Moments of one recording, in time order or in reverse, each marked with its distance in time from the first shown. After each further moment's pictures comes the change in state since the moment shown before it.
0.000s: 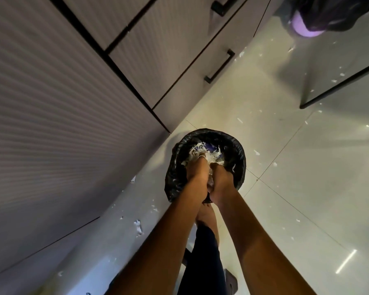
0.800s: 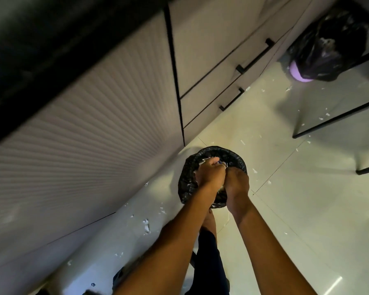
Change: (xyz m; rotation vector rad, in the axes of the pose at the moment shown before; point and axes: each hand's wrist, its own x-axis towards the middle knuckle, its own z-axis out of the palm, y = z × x) left_hand -0.114 0.029 -0.065 0.128 -0.105 0.353; right_hand -0.117 -0.025 0.003 -0.408 0.122 -0.410
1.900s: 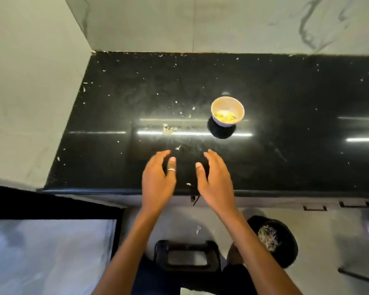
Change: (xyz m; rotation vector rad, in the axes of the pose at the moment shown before) left_hand -0.419 -0.074 -0.515 -0.175 1.025 0.392; right_hand -0.579 -0.065 0.140 -0.774 -0.701 -1.402
